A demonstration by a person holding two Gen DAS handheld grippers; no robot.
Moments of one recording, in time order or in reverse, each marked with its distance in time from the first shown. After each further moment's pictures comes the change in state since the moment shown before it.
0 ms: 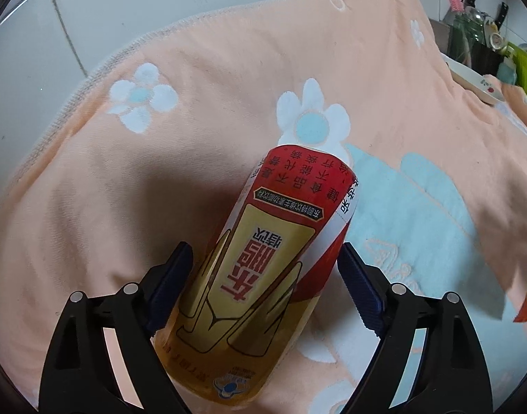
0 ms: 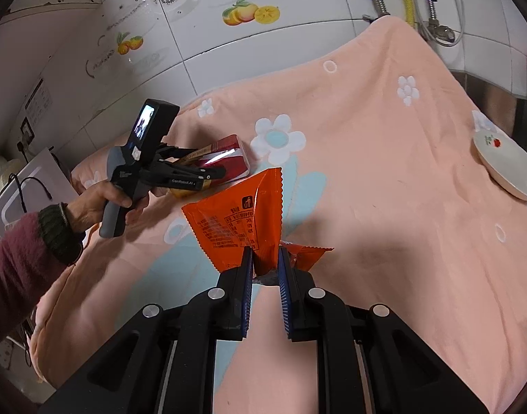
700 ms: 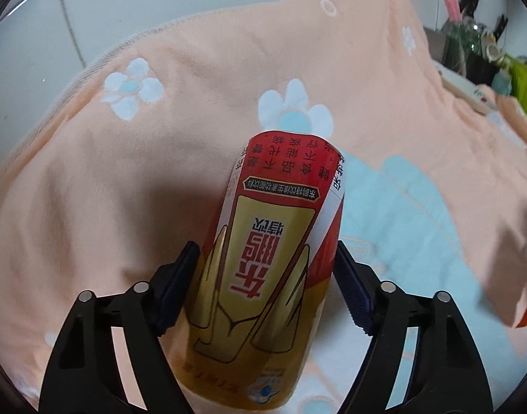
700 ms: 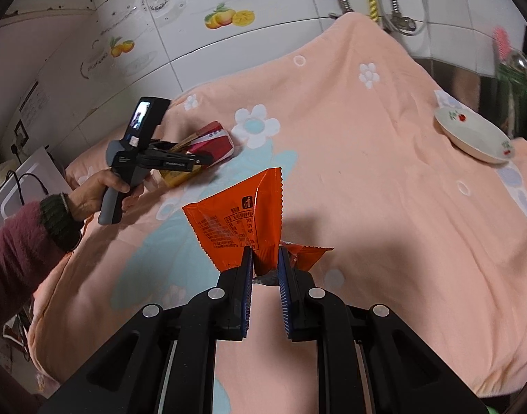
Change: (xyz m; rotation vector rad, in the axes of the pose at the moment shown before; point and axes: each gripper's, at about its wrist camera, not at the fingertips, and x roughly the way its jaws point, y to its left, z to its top) left arm -0.010 -0.011 -0.004 -0.063 -0.022 -0.048; right arm -0.044 -0.007 -0.045 0.062 -0.011 -0.066
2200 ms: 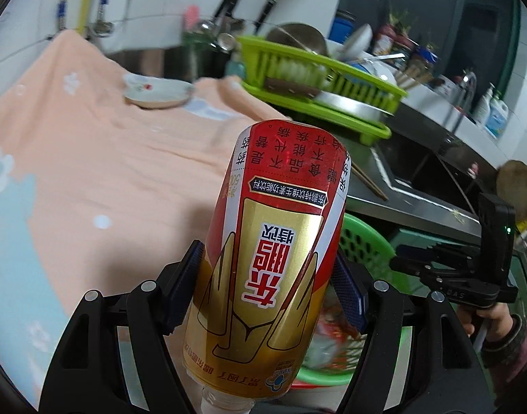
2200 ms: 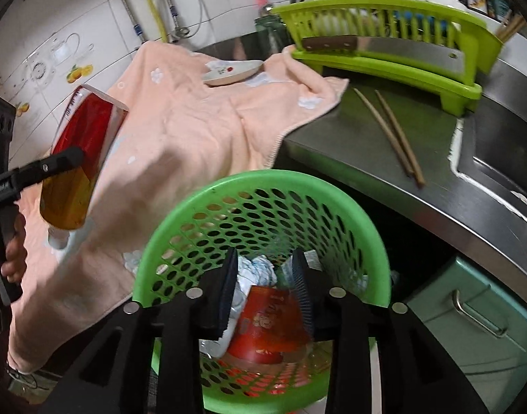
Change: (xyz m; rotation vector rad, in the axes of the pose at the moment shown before) left arm -0.185 -0.364 -0.119 0.204 -0.112 -0.604; right arm -0.222 -0.097 -0.234 0.400 -0.069 -0.470
